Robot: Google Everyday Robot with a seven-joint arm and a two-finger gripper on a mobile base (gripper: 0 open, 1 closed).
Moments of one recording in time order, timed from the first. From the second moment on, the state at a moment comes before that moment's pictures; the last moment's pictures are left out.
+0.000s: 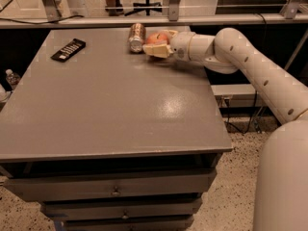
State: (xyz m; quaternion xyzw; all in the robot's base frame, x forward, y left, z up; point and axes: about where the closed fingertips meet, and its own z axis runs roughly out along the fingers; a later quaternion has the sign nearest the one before) arm 0.803 -0.013 0.868 -0.40 0.64 0.29 0.59
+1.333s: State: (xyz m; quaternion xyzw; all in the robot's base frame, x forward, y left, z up) arm 0.786 -0.030 0.876 -0.39 0.65 0.28 0.59
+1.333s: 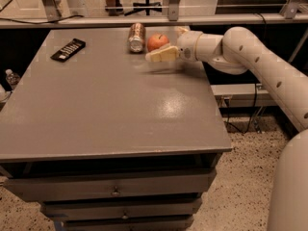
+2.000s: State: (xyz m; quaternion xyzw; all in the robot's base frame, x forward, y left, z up) arm 0.717 -0.084 0.950 -0.41 0.65 0.22 0.61
